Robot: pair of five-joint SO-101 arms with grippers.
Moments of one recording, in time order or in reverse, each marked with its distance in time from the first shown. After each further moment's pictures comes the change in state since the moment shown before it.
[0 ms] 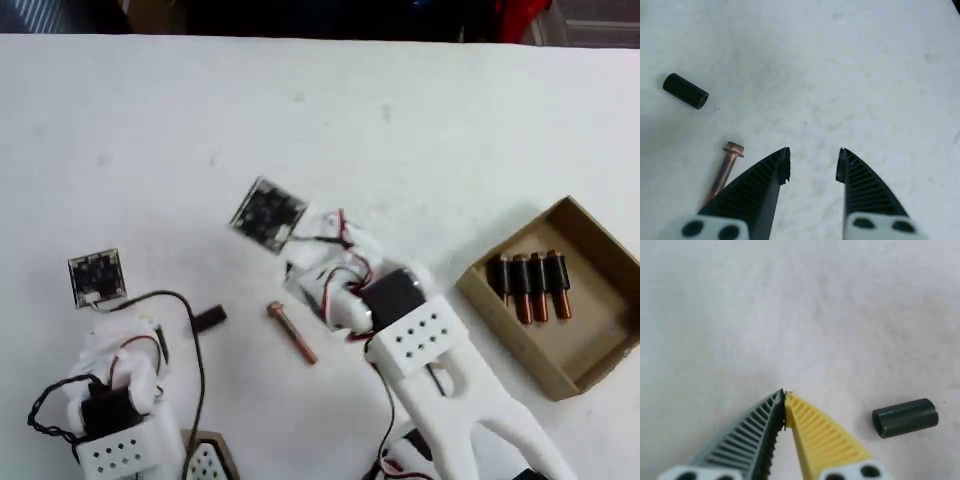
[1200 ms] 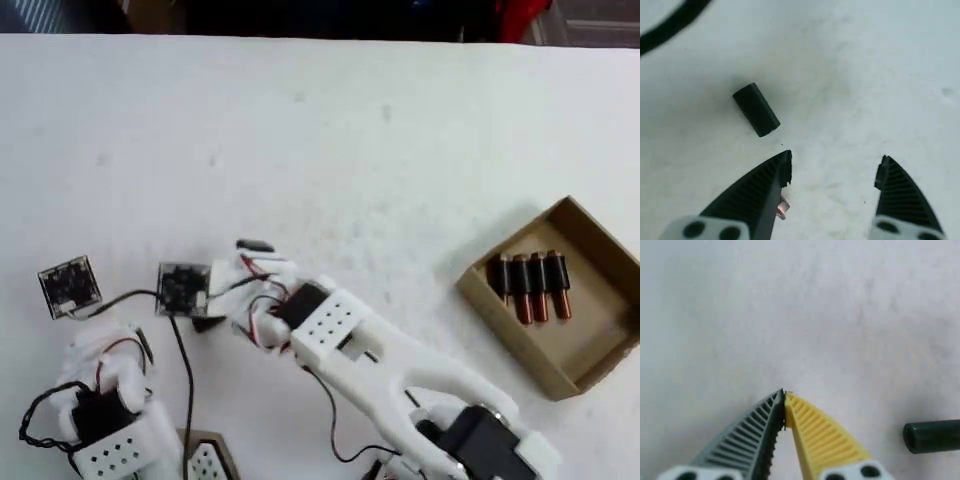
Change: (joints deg) left arm -8.5 0.0 0.0 0.0 0.0; right arm -14.2 23.8 2.5 -20.0 13.3
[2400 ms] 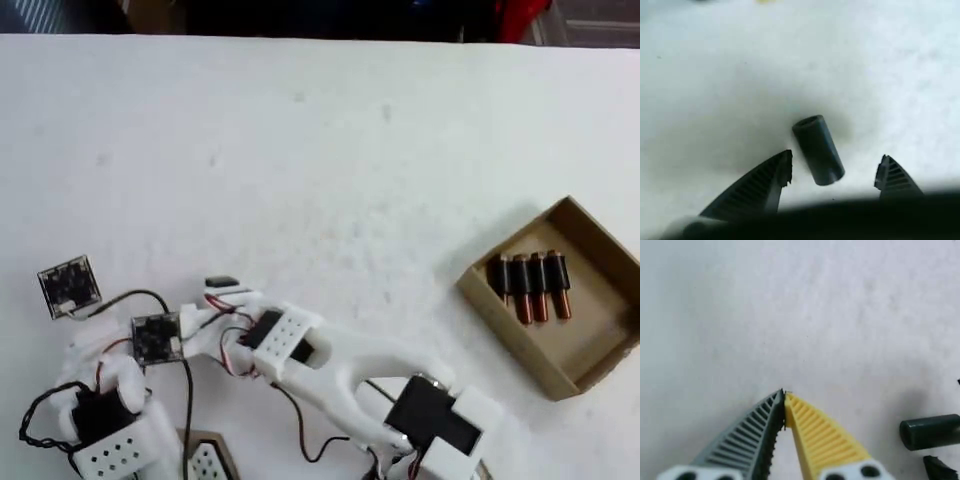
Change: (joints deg) left arm 0.0 -0.1 0.0 0.0 0.0; right arm -8.3 16.2 -0.1 -13.1 2.4
